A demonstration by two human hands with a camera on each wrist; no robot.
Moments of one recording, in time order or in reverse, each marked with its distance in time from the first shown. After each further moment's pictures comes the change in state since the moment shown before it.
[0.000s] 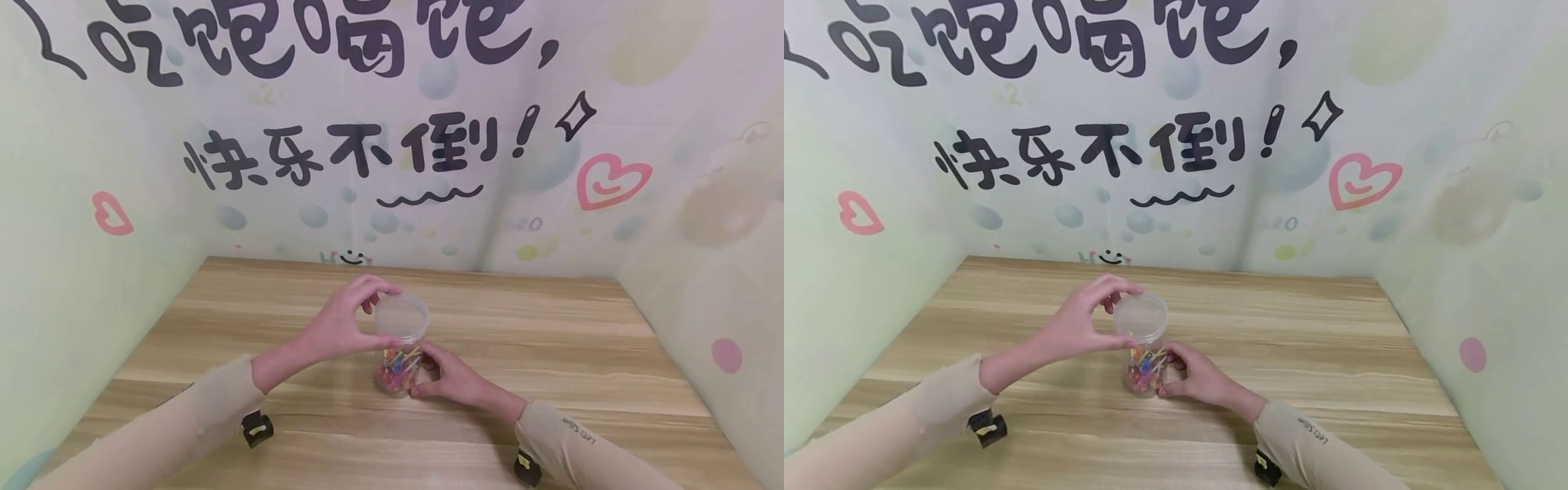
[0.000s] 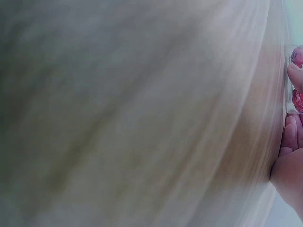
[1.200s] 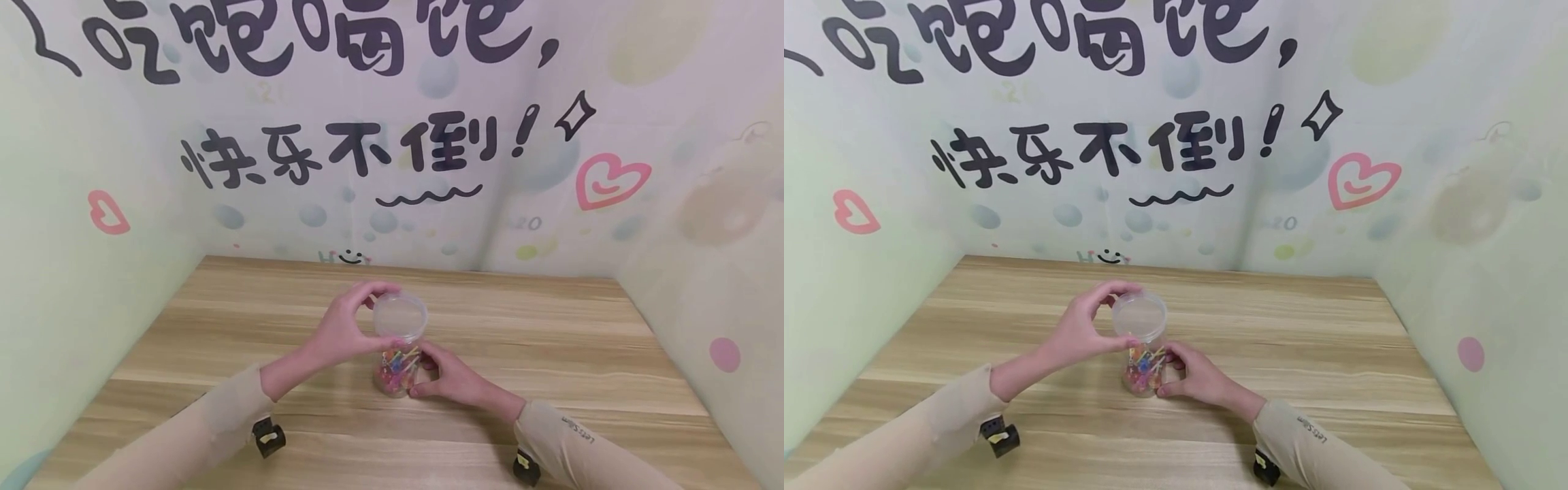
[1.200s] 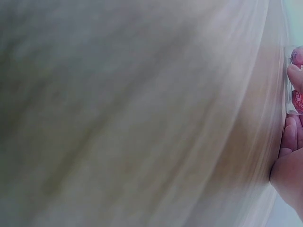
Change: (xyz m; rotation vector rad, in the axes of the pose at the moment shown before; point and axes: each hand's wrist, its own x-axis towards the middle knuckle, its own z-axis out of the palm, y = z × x) left_hand -0.005 -0.007 0.018 -0.126 0.112 -0.027; right_hand 0.001 0.002 0.000 -0.015 0.004 0.020
